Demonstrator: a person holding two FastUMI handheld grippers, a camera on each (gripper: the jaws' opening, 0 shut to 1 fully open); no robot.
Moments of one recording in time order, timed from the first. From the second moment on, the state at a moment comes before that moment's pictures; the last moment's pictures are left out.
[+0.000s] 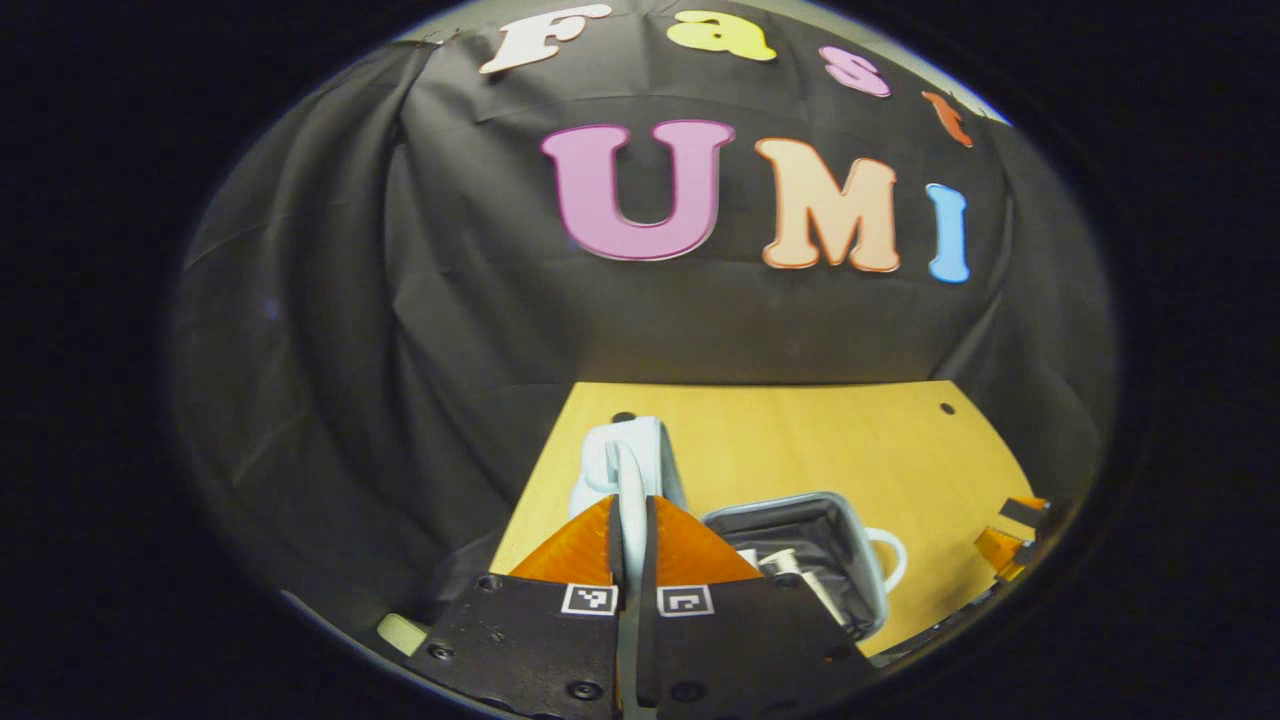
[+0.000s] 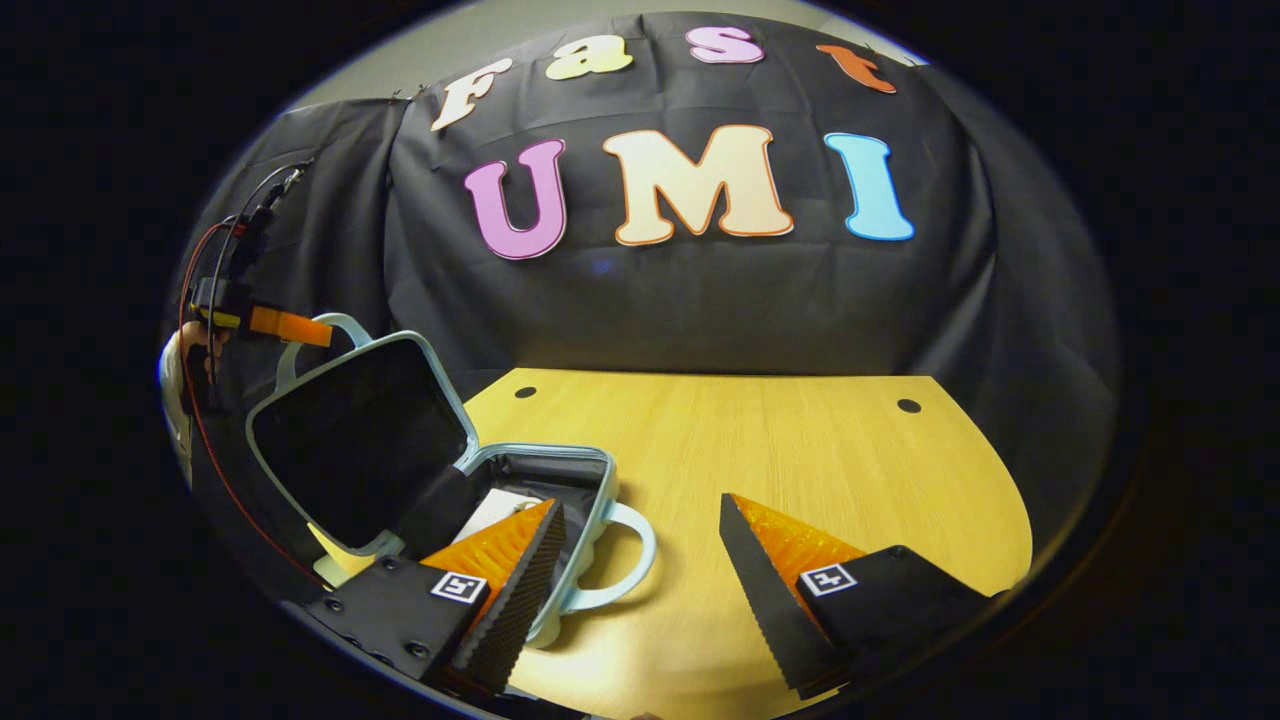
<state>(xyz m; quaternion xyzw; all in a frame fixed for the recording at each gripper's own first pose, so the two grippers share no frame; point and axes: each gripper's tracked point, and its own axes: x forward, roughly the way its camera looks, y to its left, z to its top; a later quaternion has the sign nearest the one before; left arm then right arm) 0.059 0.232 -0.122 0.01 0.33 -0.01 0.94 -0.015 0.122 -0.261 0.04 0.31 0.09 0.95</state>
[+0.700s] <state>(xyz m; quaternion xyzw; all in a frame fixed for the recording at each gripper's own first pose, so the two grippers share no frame) 0.048 0.018 -0.189 -0.01 0.38 -0.18 0.91 -0.042 0.020 -0.244 0.04 0.30 0.02 0.95</state>
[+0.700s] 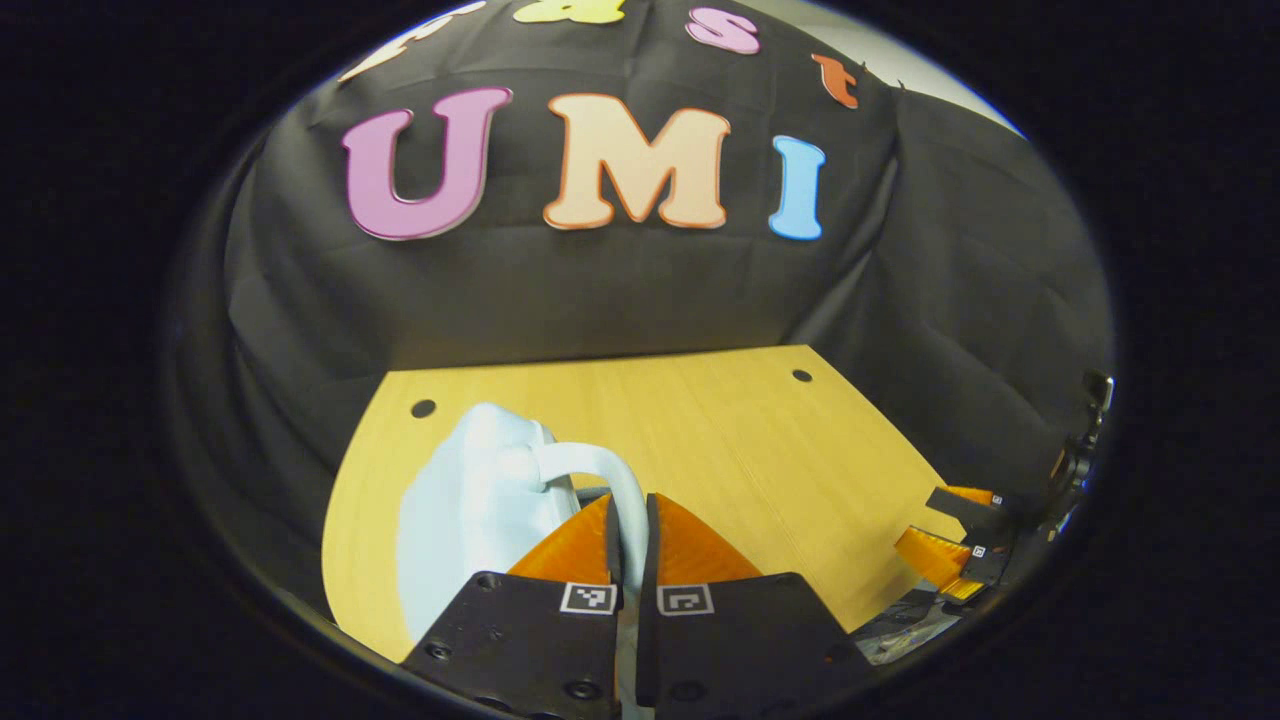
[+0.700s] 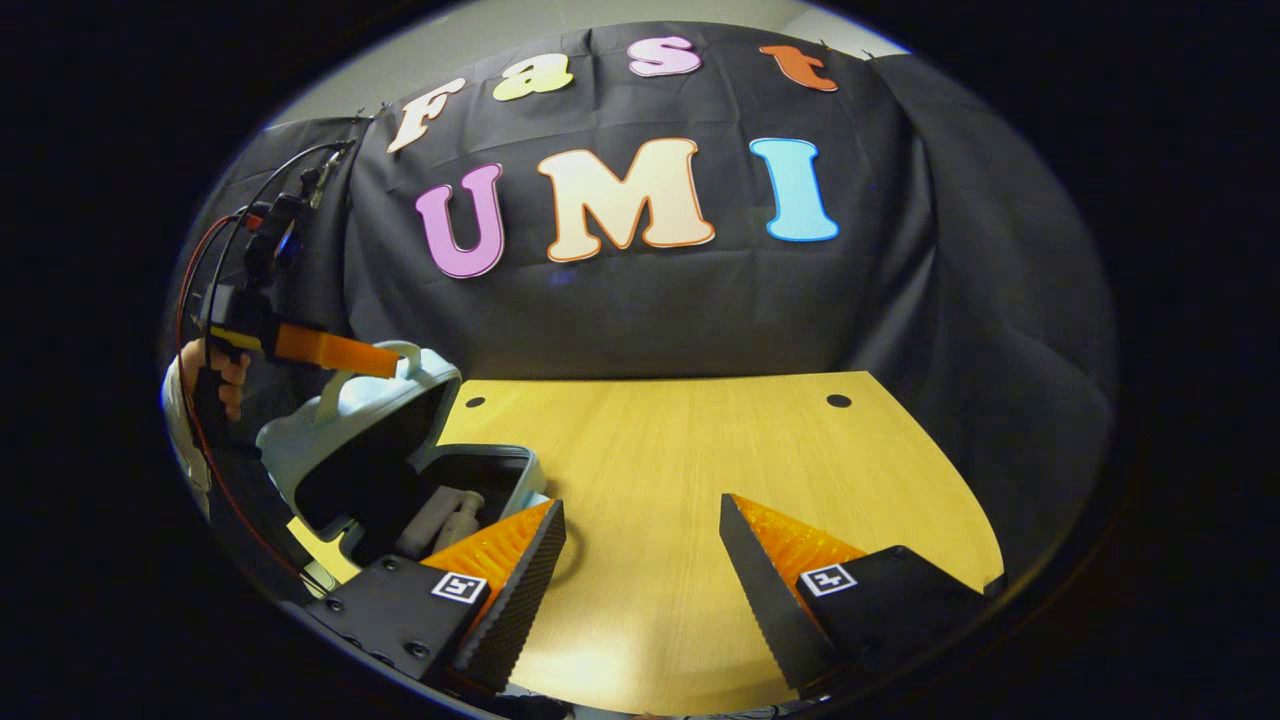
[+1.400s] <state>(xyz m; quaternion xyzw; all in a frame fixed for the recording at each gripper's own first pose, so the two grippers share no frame) 0.021 -0.044 -0.285 -0.01 0.43 -0.20 0.88 -0.065 -0.044 -0.241 0.03 0.31 0.00 0.95</state>
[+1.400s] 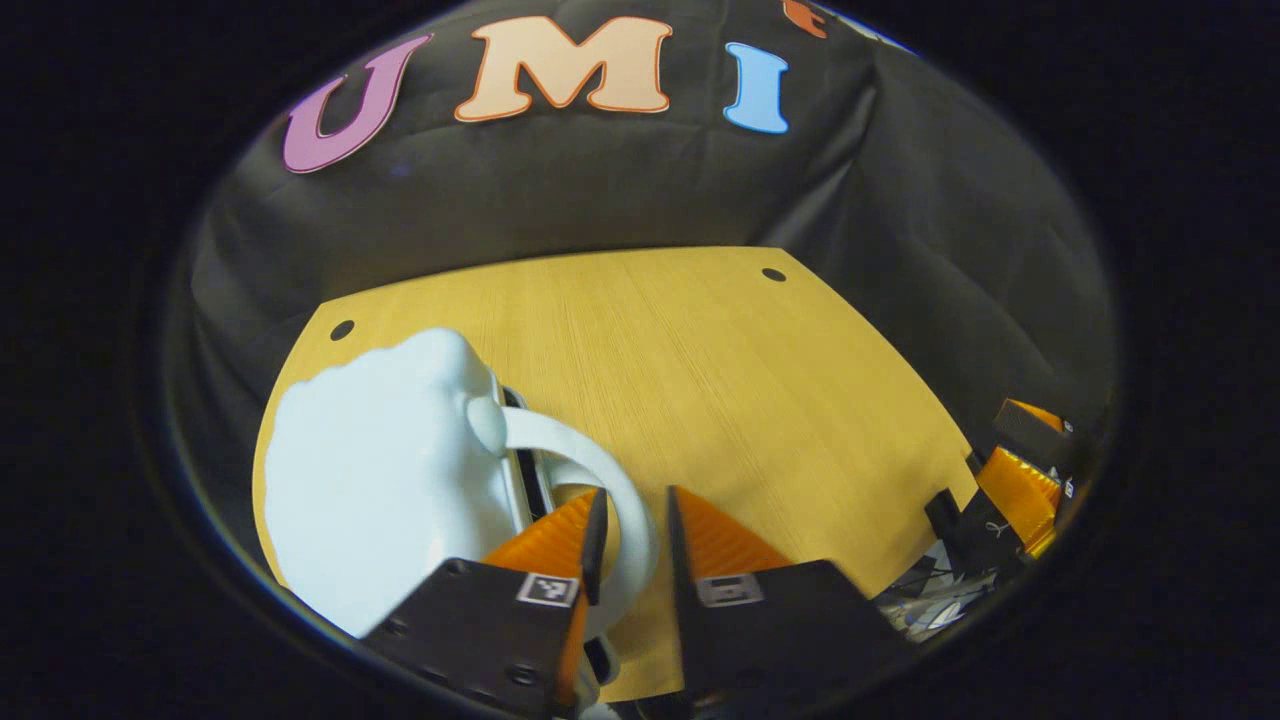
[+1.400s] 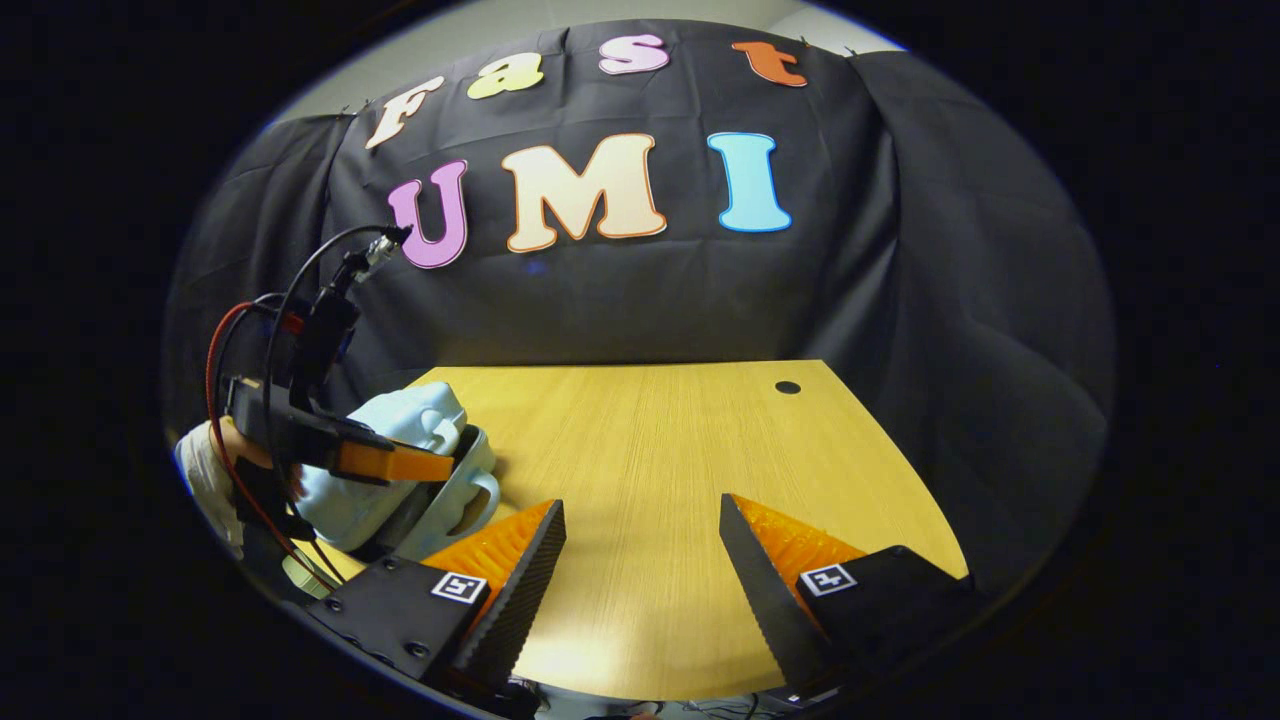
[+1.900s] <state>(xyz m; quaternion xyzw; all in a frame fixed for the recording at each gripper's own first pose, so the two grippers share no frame) 0.046 -0.054 -0.127 -0.01 0.15 -0.10 0.98 -0.009 -0.061 -0.106 0.03 0.12 0.02 0.99</state>
